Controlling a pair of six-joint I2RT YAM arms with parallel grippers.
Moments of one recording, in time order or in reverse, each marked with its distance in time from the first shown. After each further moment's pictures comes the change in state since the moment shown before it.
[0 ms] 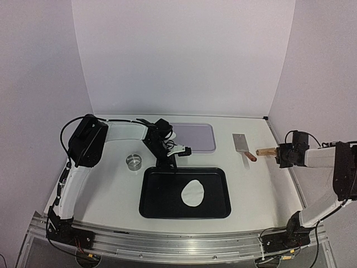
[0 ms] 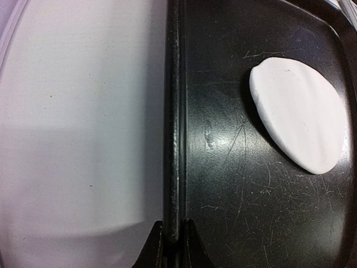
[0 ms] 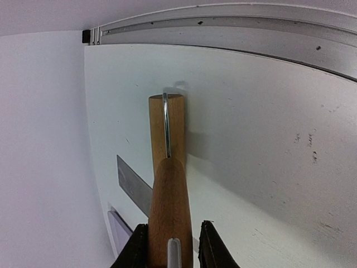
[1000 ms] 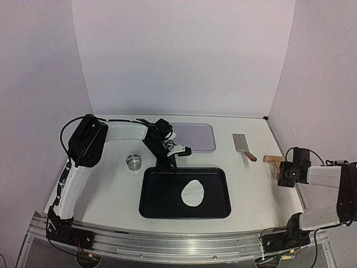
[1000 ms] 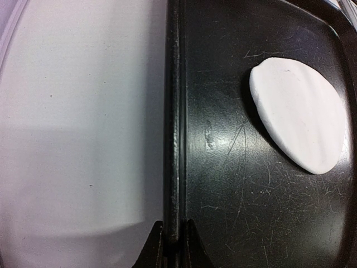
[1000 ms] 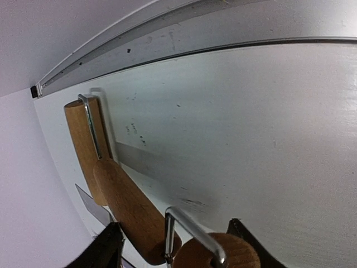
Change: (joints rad) left arm 0.000 0.000 0.000 0.000 0.000 -0.001; right arm 0.000 -0.214 -0.230 -0.138 0.114 0.224
